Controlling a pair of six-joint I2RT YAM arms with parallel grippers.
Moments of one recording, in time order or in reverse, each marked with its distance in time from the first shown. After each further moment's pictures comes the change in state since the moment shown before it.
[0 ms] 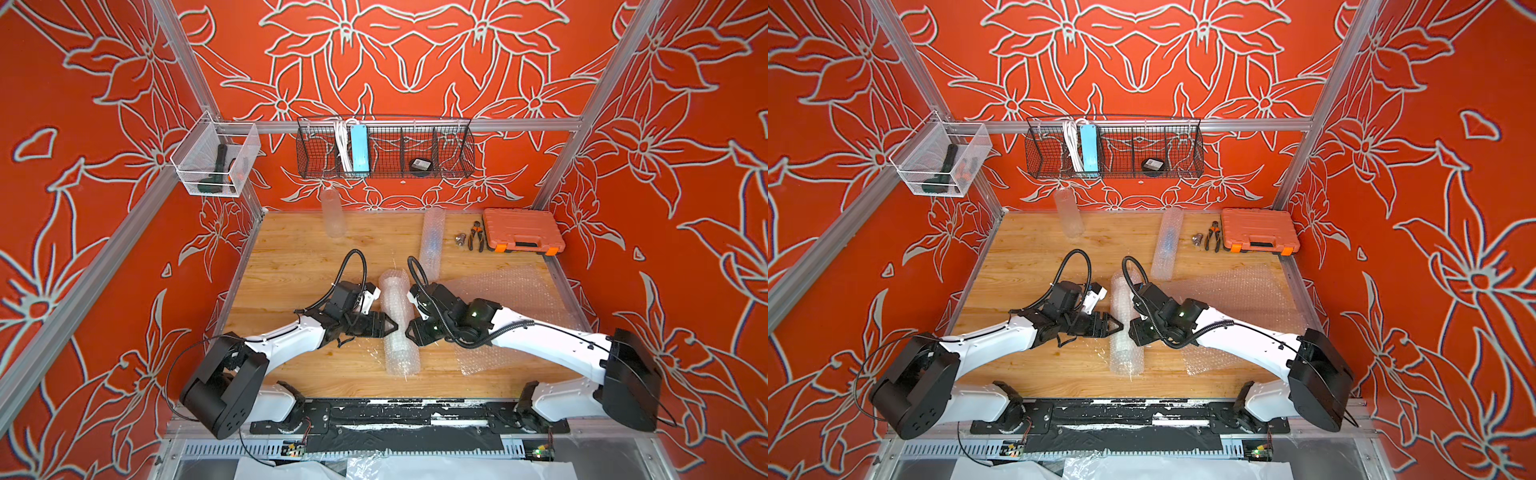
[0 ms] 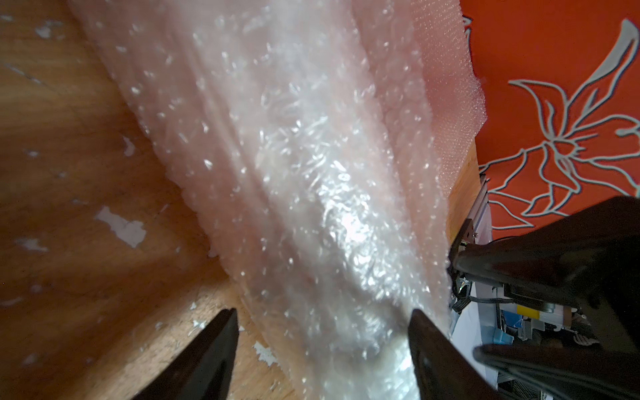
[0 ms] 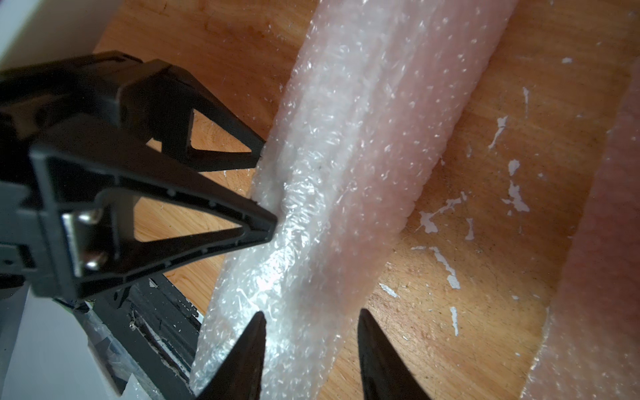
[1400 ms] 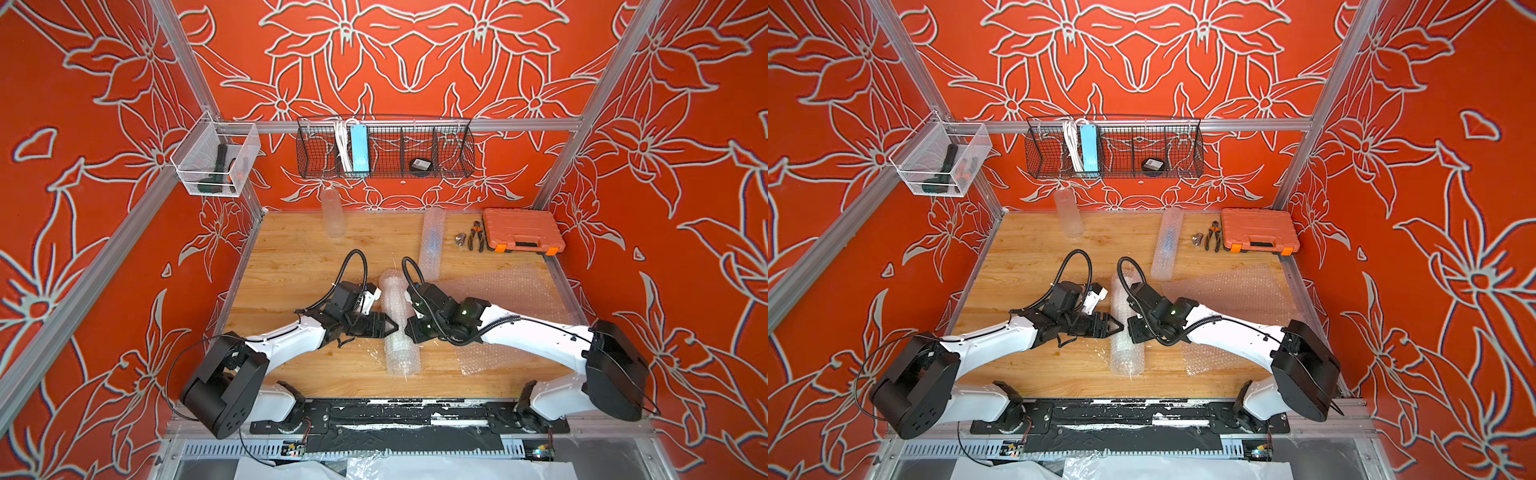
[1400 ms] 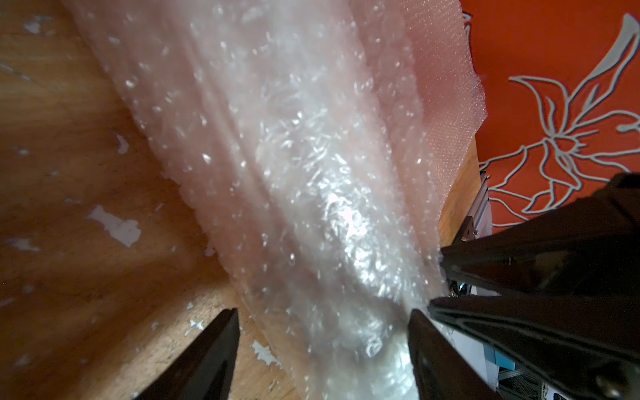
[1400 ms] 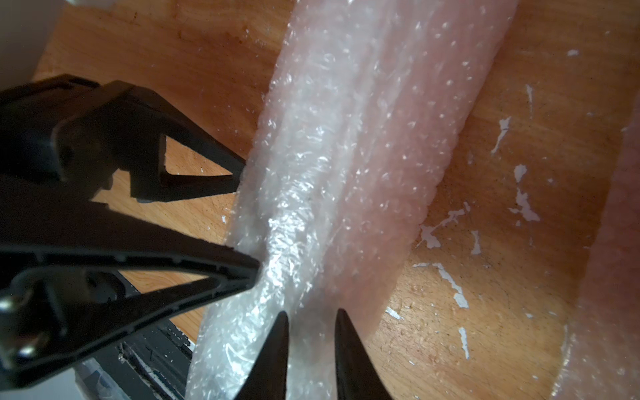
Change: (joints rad) left arm -0.005 0.000 0.005 -0.005 0.000 0.005; right arm 0.002 0.069 0.014 0.038 0.041 0.046
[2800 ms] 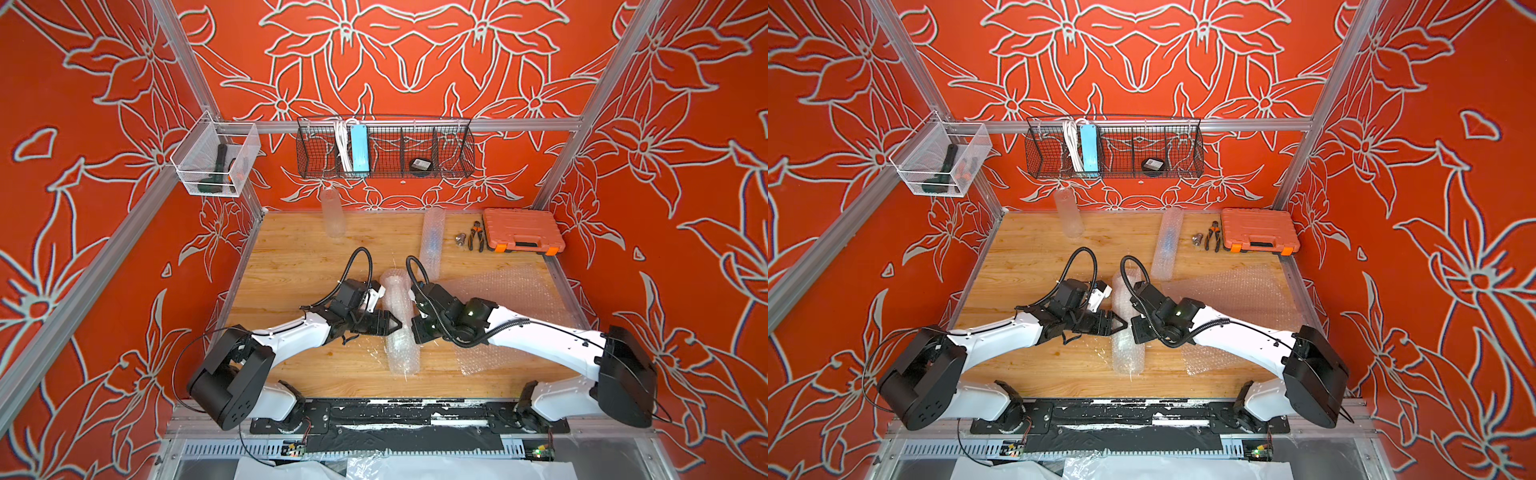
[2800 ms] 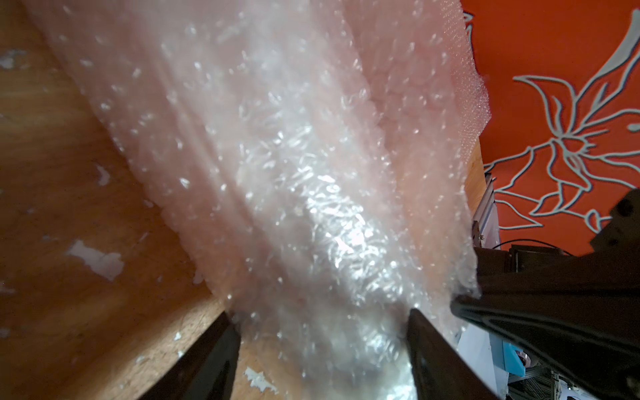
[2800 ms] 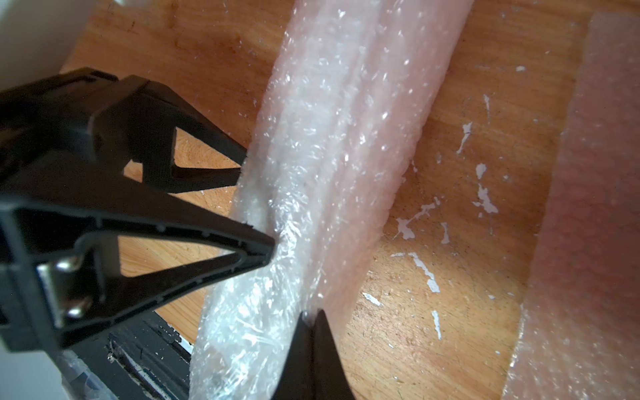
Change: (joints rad) left arm -0.022 0.052 0.037 0.013 -0.050 0.008; right arm 0.000 -0.059 -0.009 -0.041 0.044 -0.012
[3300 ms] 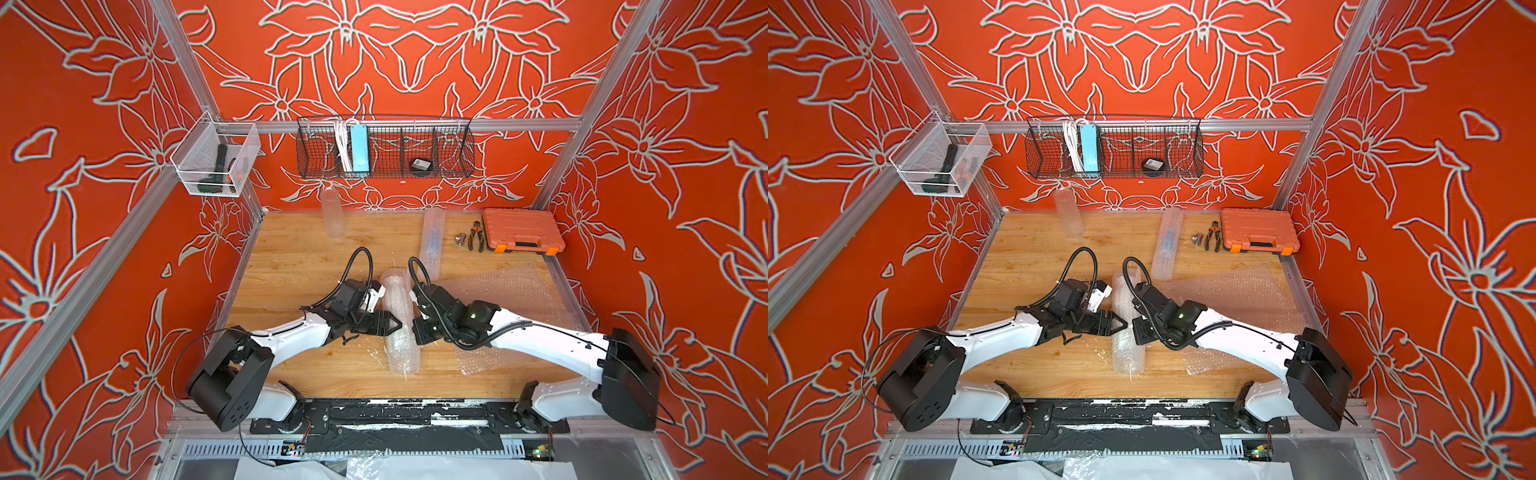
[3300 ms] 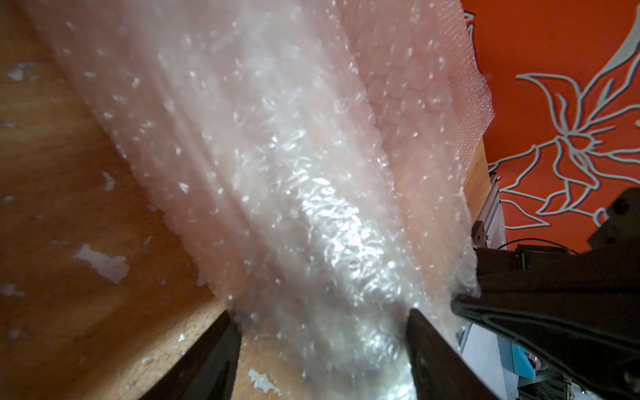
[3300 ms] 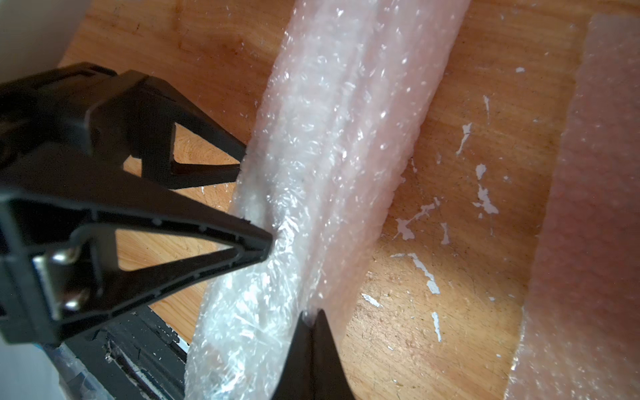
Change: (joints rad) left arm -0.006 -0.008 0.000 -0.002 -0.022 0.015; right arm 0.000 -0.027 -0.037 0.033 0.000 -0.007
